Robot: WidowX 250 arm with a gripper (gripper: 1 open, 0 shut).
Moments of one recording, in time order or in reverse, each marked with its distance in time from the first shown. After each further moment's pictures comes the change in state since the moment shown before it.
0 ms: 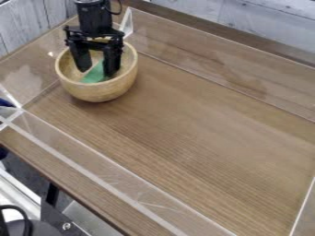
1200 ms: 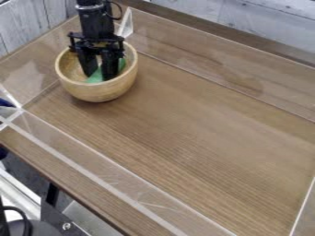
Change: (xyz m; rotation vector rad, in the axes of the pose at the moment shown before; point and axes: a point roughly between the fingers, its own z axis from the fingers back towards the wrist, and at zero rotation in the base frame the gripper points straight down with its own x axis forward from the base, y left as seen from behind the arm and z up) arm 0.007 0.012 -0.014 -0.053 0.014 -0.051
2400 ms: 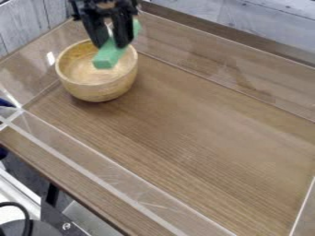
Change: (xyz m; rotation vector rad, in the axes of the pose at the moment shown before) arm -0.034 -0.090 0.067 -0.097 -0.064 -0.054
